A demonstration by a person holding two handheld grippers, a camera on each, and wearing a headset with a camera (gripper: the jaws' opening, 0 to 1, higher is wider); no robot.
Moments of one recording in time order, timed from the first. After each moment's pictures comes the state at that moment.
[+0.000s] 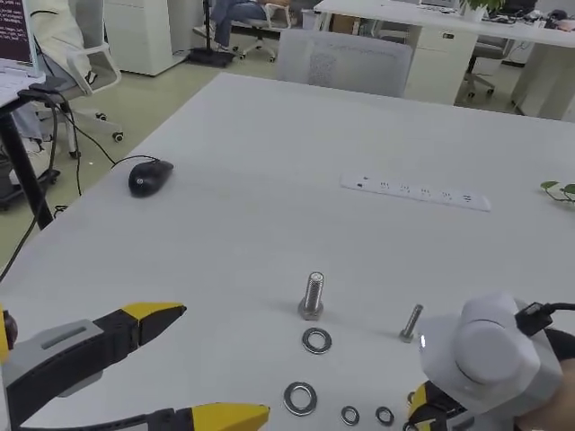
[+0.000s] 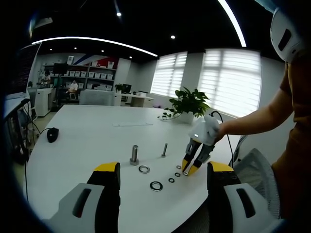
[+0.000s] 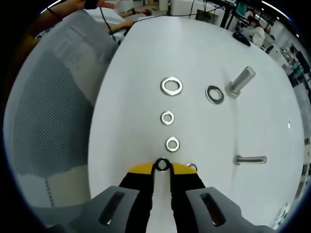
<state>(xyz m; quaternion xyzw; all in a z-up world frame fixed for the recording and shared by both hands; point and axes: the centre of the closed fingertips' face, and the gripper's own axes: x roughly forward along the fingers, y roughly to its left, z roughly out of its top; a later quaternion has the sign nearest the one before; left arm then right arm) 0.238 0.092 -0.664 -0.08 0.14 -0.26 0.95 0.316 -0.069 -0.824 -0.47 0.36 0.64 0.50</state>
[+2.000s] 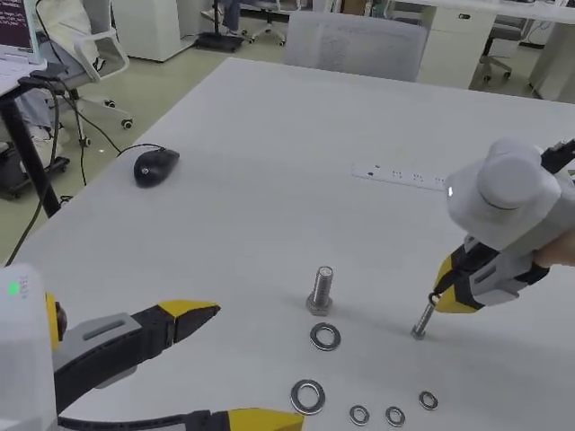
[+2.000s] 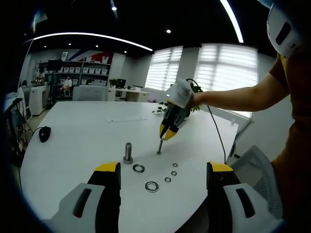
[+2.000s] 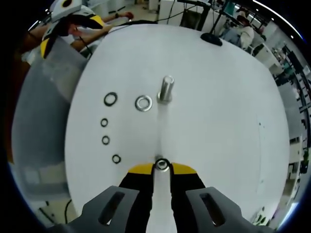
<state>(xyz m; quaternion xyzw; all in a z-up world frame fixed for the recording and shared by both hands) 0.250 0.077 -0.676 -0.07 0.16 -0.29 0.94 0.429 -0.047 -0.760 -0.50 0.34 0.60 0.52</state>
